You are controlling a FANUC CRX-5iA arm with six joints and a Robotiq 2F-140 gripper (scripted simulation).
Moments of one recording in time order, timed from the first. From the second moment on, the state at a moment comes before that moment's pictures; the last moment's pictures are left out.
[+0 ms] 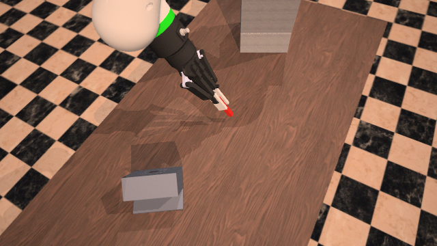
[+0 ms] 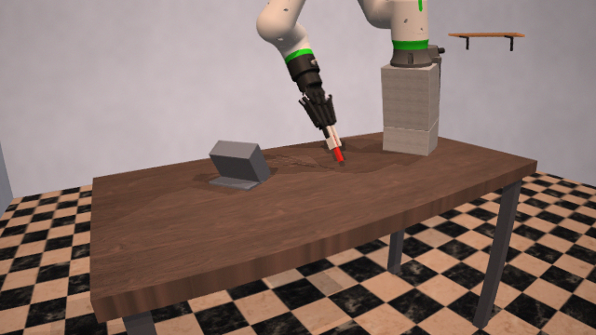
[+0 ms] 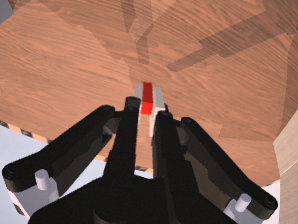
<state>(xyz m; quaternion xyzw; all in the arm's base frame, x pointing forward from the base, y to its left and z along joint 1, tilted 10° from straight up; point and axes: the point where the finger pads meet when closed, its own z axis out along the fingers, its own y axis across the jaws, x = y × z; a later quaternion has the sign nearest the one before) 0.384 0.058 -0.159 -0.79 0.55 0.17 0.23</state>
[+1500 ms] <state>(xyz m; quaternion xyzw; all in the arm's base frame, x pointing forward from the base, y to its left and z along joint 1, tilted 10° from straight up) 0.435 0.045 -0.137 -0.56 0.71 0.21 0.38</state>
